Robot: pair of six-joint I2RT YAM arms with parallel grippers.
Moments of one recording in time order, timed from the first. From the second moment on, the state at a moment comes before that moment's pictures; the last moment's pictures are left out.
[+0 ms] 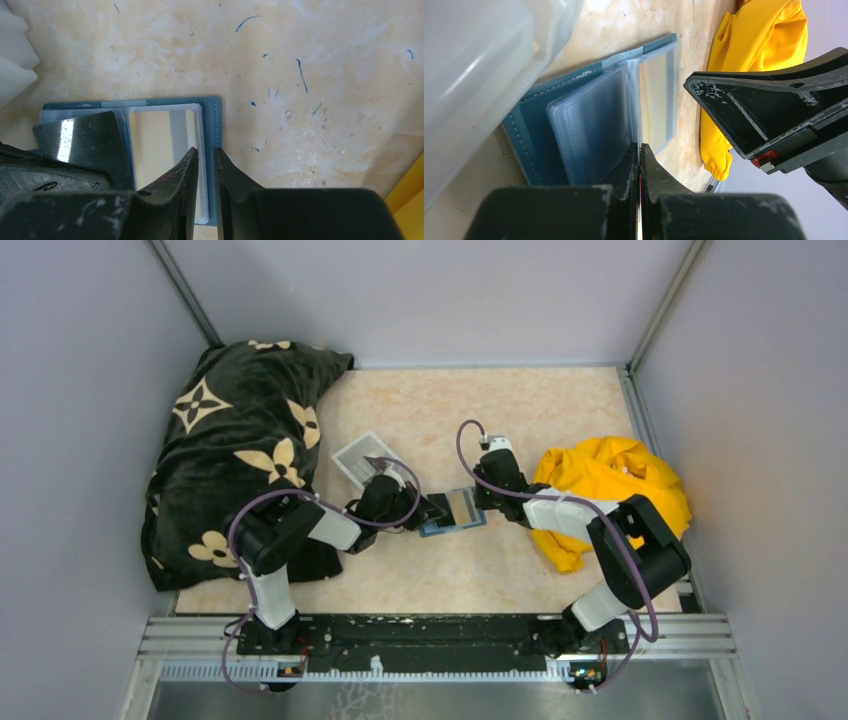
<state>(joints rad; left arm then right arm) -0.73 1.85 0.61 0.79 0.19 -1.17 0.56 1.53 0.72 0.04 0.13 0.40</state>
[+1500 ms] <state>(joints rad) -0.71 1.93 0.63 0.92 0.24 -1.24 0.56 1.55 0.72 0.04 0.13 0.40</state>
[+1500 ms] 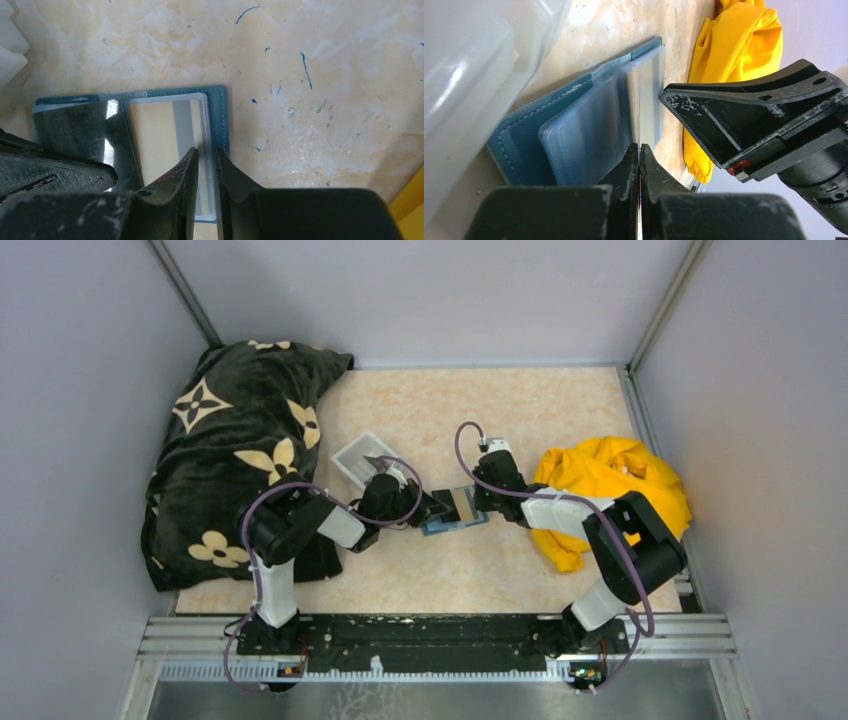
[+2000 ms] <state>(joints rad) -0.74 1.92 0.67 0.80 0.20 -1.21 0.56 1.55 0.72 0.04 0.13 0.40</state>
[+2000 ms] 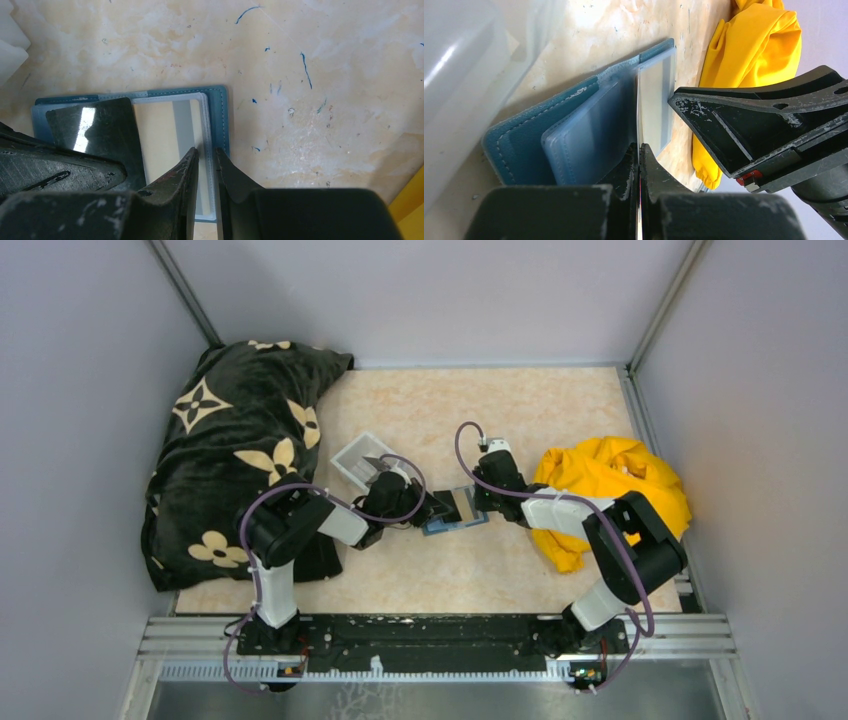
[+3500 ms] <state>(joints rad) -0.78 1.94 0.75 0.67 0.21 -1.26 0.55 1.56 0.72 0.06 0.12 0.40</state>
